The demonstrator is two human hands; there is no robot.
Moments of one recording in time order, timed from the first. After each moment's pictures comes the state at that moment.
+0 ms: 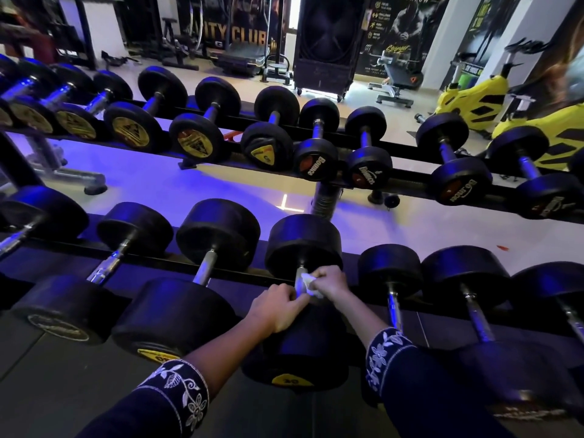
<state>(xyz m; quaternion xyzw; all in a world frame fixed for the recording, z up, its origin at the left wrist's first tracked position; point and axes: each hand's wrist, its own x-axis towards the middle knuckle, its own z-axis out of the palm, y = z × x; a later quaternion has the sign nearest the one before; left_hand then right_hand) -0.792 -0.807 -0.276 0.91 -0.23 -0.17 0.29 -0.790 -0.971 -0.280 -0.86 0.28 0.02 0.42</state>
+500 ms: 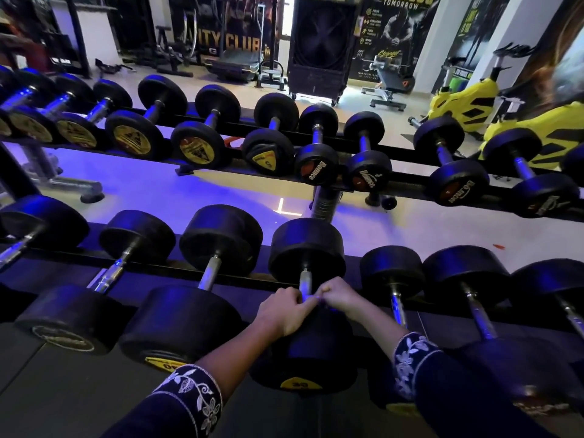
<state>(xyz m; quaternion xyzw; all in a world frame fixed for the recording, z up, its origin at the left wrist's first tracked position) -0.793 -0.807 -0.271 0.91 -0.23 -0.17 0.29 -0.807 -0.972 -0.280 -0.87 0.22 0.10 0.43</state>
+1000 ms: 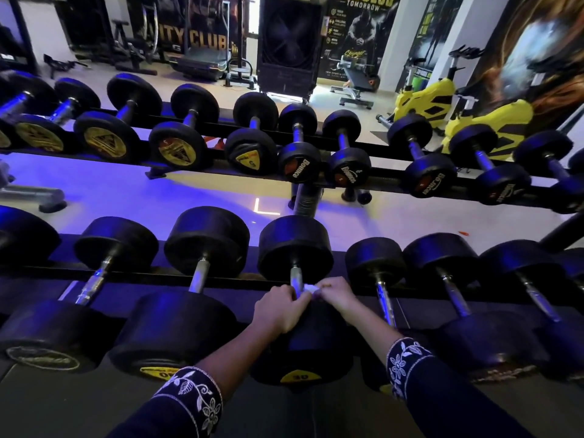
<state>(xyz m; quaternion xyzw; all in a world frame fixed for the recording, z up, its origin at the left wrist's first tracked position) -0.799 -0.804 -0.273 0.91 -0.24 -0.15 0.31 -0.830 -0.960 -0.280 -0.83 0.31 -0.01 0.46</state>
